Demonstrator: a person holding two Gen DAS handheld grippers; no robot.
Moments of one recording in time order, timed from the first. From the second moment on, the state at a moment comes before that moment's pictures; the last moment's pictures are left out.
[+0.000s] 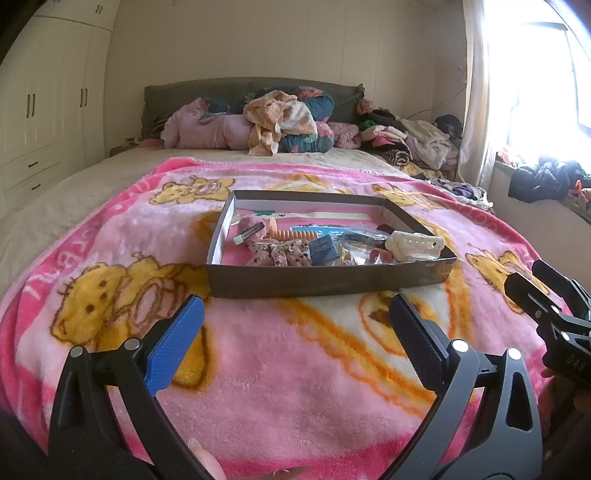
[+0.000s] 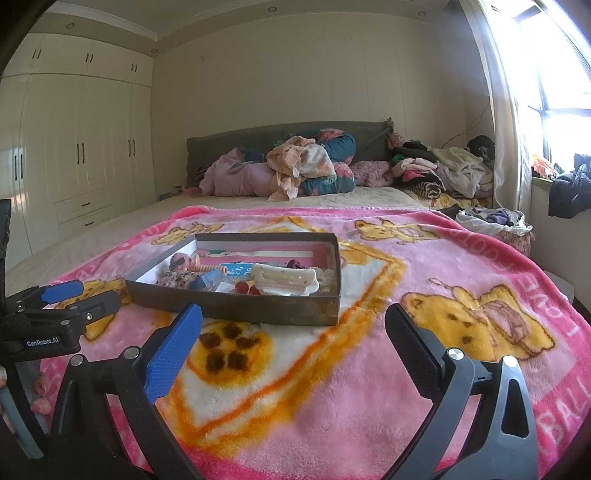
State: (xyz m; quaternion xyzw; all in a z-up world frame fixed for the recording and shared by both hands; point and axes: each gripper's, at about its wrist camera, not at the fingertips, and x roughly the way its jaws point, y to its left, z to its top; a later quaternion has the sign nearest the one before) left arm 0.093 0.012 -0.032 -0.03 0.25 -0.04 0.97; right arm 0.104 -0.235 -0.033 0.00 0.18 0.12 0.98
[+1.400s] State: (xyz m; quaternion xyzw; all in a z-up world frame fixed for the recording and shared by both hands) left arm 0.094 0.013 -0.029 -0.02 0.25 -0.03 0.97; right arm 0.104 -0.233 -0.031 0.00 0.18 0.12 0.98
